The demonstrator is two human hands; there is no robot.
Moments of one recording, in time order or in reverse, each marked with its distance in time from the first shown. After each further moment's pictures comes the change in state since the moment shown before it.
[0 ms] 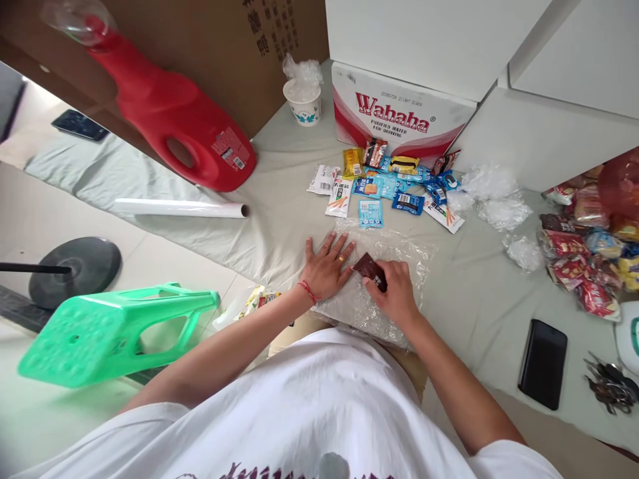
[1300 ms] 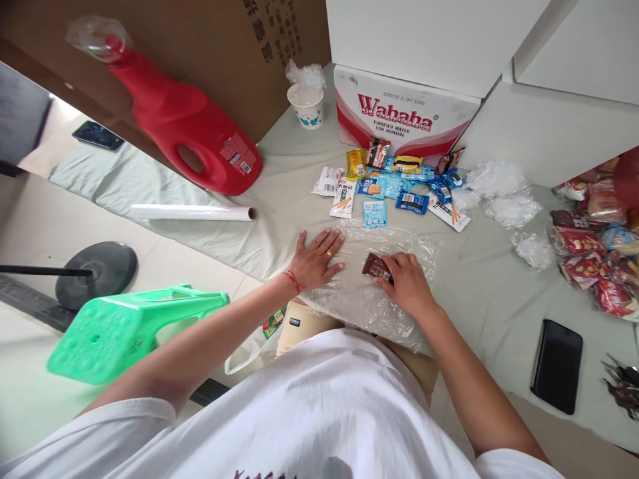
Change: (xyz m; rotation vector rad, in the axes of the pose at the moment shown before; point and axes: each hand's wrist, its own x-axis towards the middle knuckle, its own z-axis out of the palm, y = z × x) left_hand 0.000 -0.048 -0.009 0.033 -0.071 0.065; right_hand 0.017 0.018 -0.015 -0.282 -0.256 -0.094
